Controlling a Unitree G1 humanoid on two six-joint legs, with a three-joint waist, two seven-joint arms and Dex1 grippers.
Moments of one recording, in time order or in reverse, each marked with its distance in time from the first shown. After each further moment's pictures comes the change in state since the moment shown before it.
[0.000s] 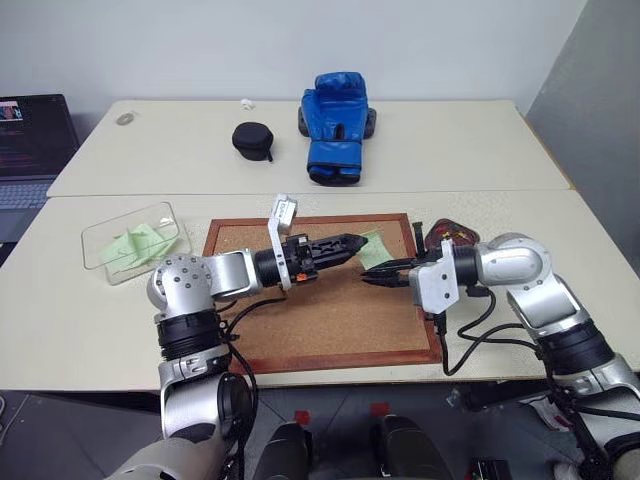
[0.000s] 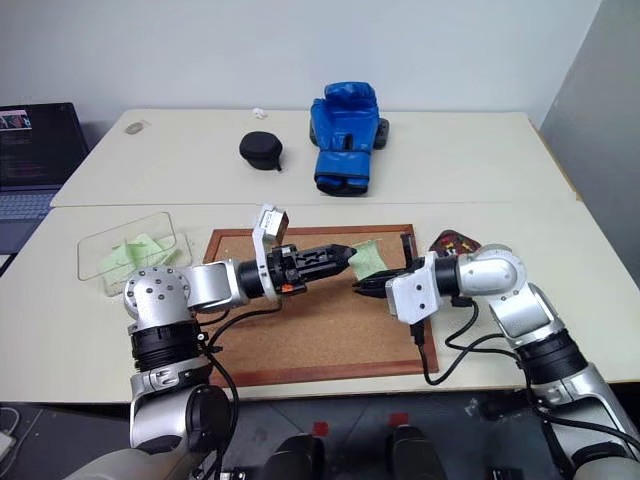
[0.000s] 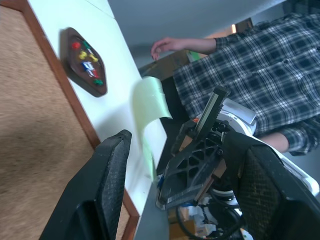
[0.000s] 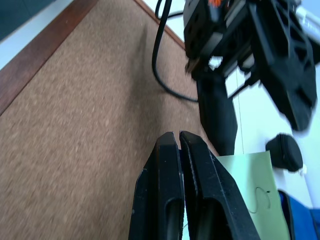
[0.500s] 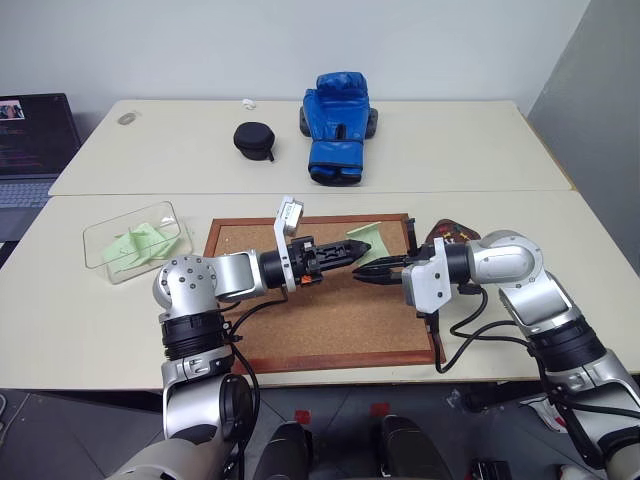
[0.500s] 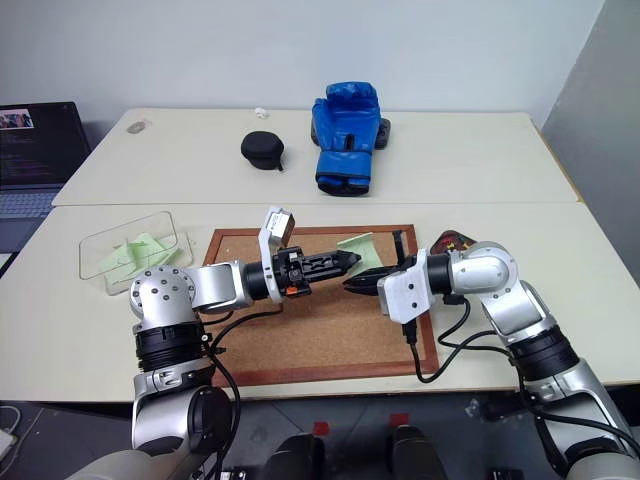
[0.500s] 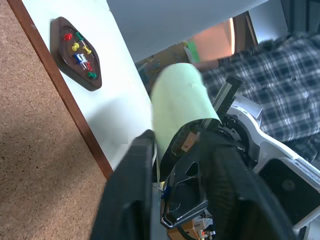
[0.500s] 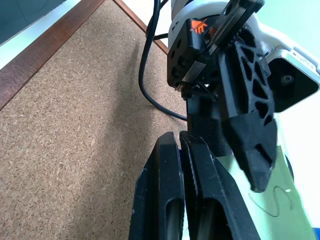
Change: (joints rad) left arm 0.001 -0.005 -0.014 0.003 -0.016 -0.004 0.008; right arm -0.016 0.028 0.014 0.000 -0.010 -0.007 -0.019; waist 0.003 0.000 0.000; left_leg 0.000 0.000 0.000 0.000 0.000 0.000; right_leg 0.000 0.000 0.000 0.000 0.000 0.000
